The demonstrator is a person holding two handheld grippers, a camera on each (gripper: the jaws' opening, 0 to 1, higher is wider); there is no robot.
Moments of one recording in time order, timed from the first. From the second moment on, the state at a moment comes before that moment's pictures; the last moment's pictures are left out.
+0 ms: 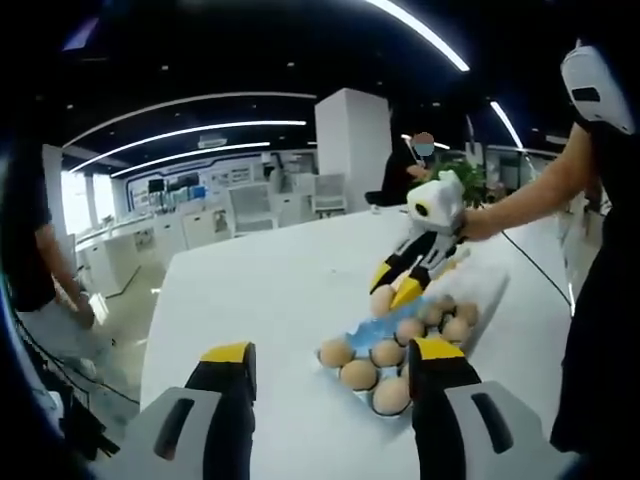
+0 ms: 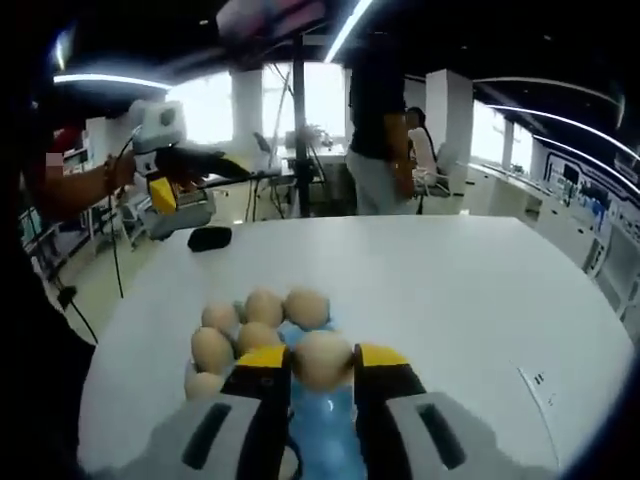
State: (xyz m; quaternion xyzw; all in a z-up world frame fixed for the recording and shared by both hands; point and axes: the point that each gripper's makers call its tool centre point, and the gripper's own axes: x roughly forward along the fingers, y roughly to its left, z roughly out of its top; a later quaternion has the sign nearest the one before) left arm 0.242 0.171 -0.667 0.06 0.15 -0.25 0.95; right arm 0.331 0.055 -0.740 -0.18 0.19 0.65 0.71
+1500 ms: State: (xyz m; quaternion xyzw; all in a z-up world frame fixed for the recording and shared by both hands) left arm 0.236 0.179 -0.669 0.06 0.16 -0.24 0.96; right arm 0.330 0.088 -0.780 -0.19 0.24 0.66 0.69
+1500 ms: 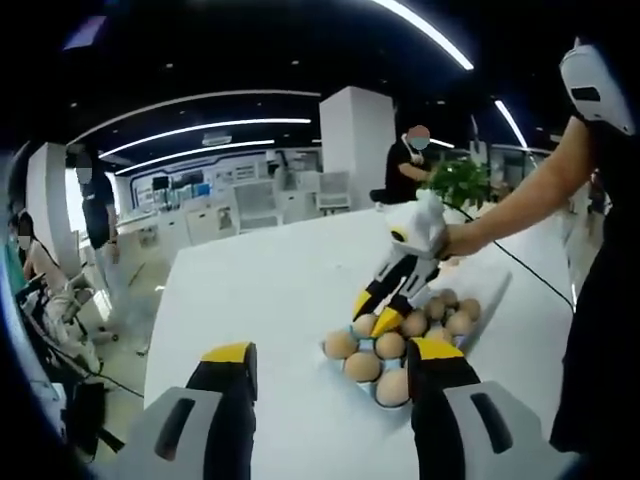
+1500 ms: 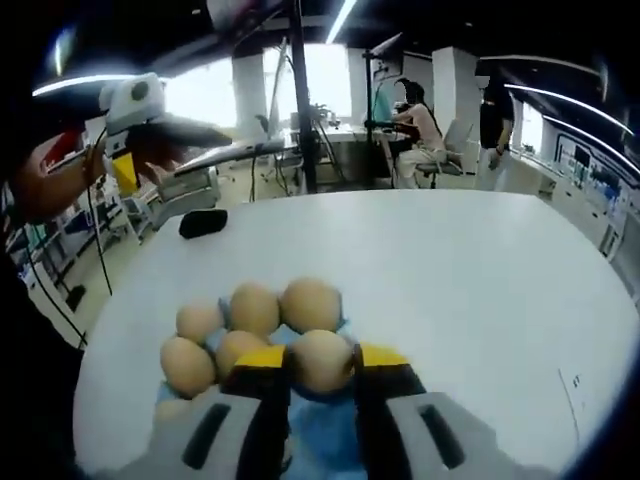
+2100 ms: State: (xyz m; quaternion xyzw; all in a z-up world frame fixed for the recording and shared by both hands) left arm 0.237 0.179 -0.668 0.06 0.15 -0.24 0.96; right arm 0.331 0.084 -0.783 -0.20 0.23 0.66 0.69
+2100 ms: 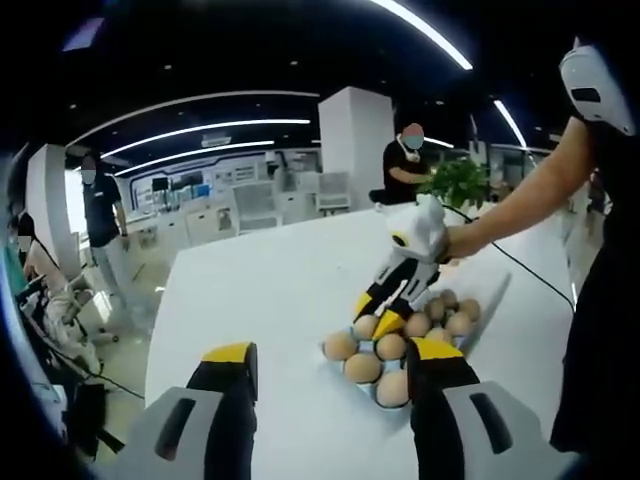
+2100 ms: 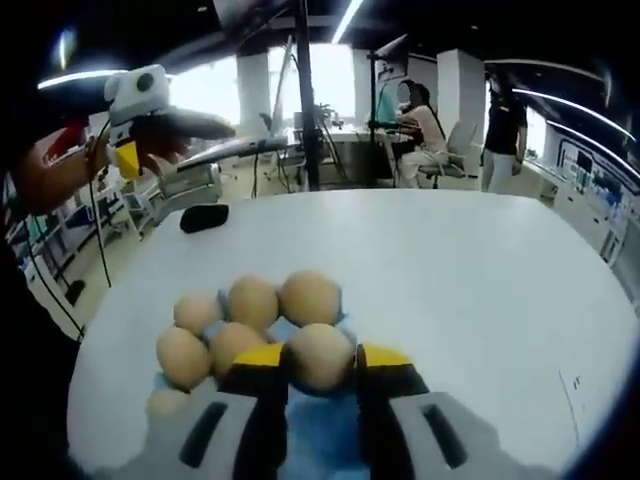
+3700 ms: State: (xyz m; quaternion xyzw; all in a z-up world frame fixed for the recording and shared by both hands) left arm 0.243 0.168 -0.663 0.07 0.15 -0.25 0.95; right arm 0.358 -0.016 -0.750 -0.12 0.21 0.58 0.77
